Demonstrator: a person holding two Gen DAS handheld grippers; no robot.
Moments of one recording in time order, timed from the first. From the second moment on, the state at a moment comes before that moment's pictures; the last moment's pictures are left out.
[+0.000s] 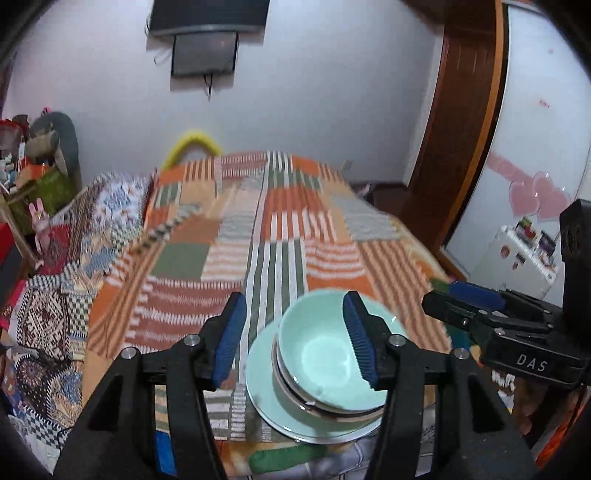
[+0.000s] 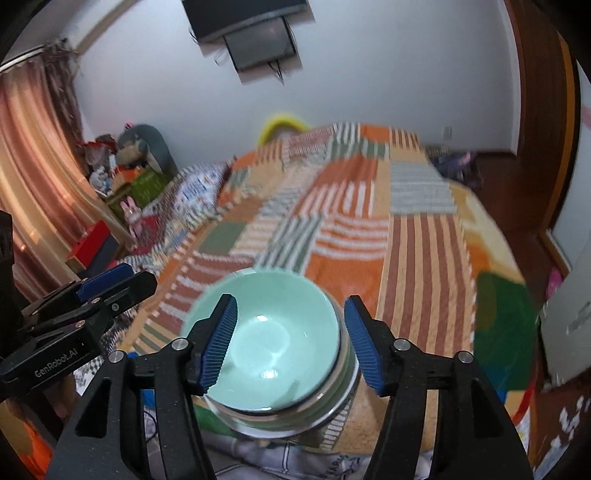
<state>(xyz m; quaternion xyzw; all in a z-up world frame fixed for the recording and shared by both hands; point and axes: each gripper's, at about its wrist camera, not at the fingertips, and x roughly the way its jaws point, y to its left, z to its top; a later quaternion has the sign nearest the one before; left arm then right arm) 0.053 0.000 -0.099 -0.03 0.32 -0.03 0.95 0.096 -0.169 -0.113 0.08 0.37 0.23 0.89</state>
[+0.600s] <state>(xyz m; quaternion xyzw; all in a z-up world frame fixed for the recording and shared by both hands) -0.021 -0.001 -0.029 -0.01 0.16 -0.02 0.99 0.038 -0.172 -0.040 0.05 0.21 0.23 0.95</state>
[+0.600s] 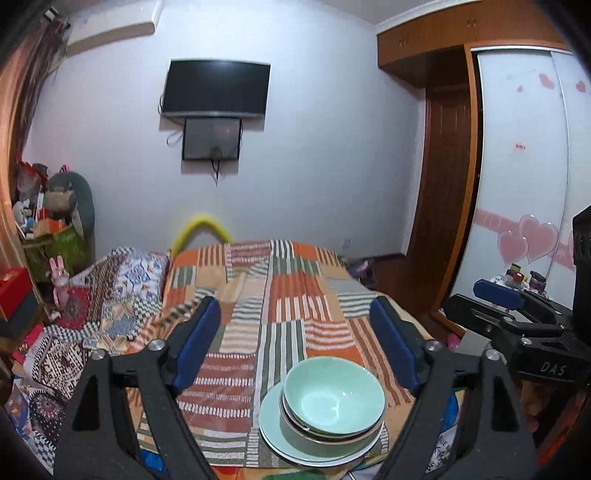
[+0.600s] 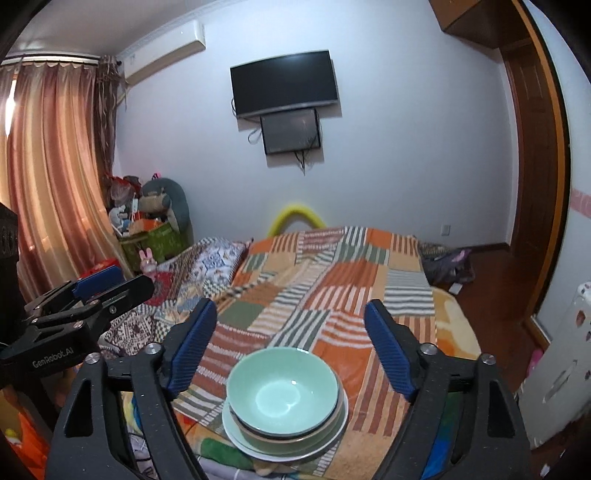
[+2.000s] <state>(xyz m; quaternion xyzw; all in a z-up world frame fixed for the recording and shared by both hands) -0.039 0.000 -0.030 -0.02 0.14 -0.01 0.99 0.016 -0.172 -0.031 0.05 0.16 0.22 0.96</state>
